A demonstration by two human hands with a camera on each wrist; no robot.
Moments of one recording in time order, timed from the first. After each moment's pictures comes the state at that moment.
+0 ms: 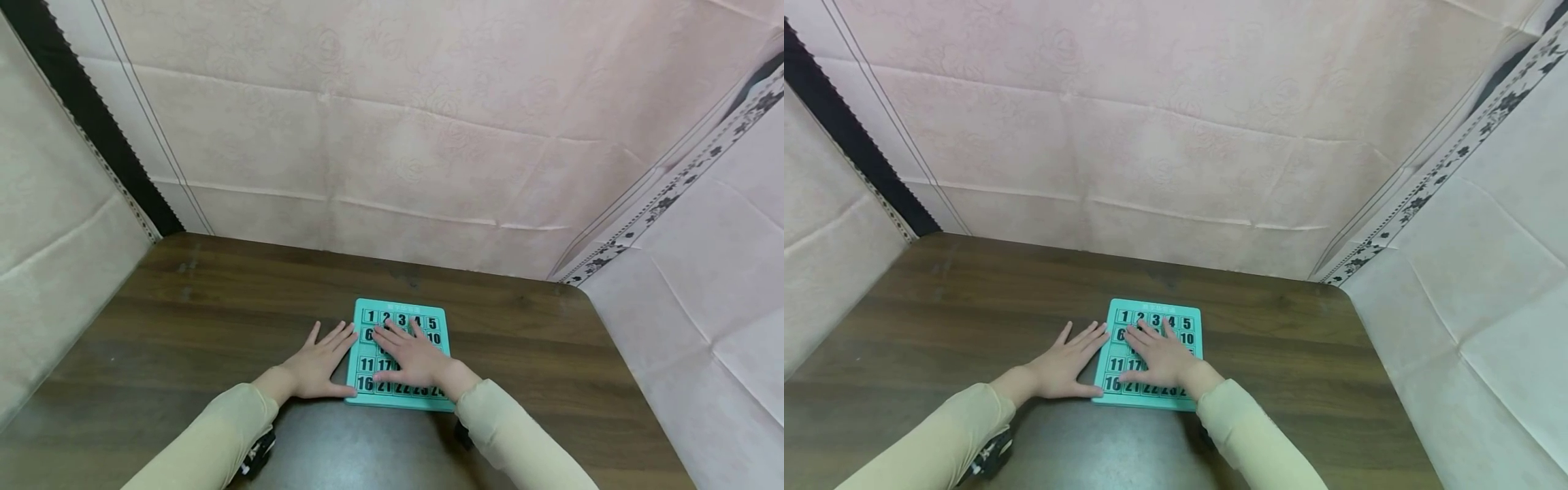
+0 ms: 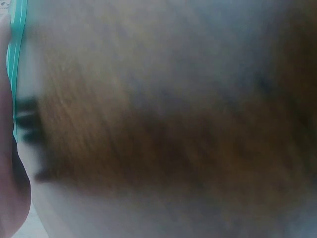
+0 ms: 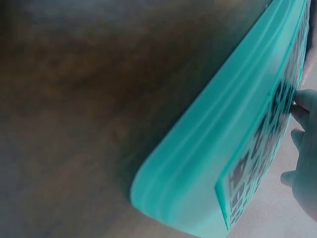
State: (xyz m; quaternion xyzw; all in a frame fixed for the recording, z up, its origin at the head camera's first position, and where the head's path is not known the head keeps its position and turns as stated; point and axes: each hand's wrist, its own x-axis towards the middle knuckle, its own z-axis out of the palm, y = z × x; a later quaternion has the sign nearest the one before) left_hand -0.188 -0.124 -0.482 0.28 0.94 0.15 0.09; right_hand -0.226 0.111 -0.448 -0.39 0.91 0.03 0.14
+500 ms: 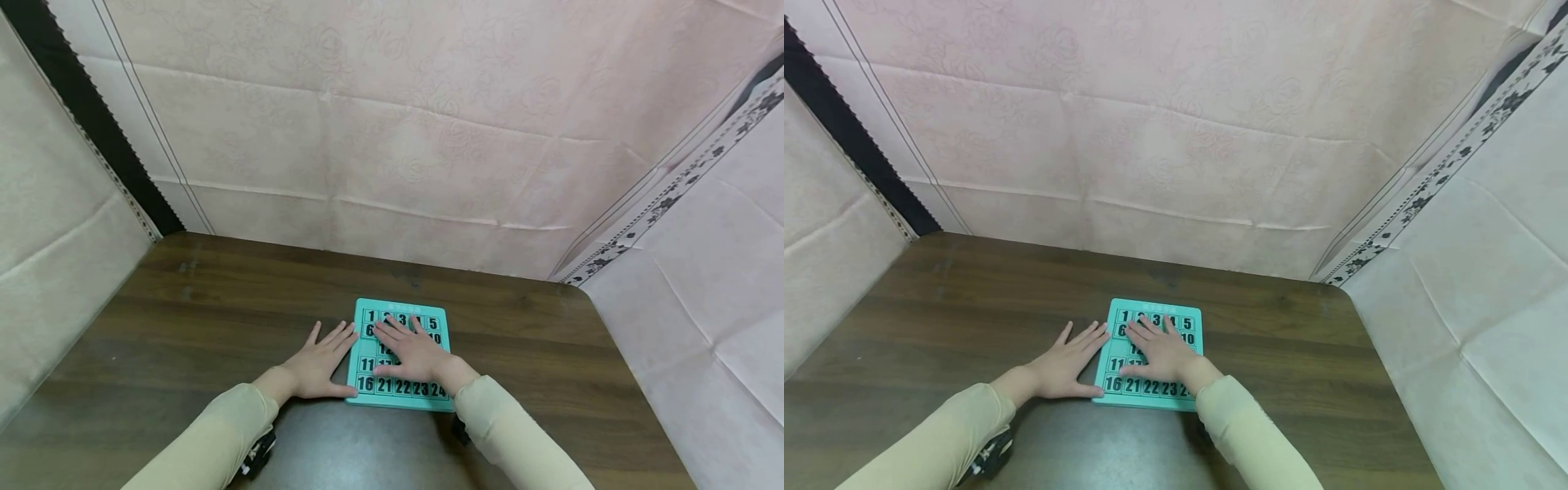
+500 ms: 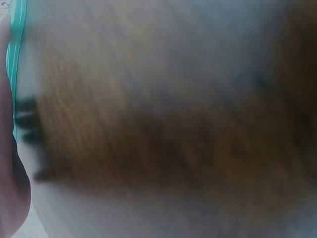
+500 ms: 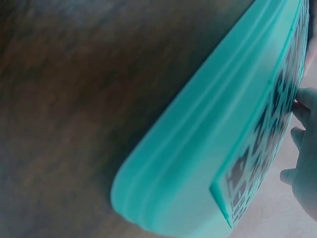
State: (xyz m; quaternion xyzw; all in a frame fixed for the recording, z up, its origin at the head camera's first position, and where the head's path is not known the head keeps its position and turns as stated) left_hand -0.189 -0.124 -0.484 0.28 0.94 0.15 0.09; right_hand -0.234 0.109 -0.448 -0.38 0.91 0.02 0.16
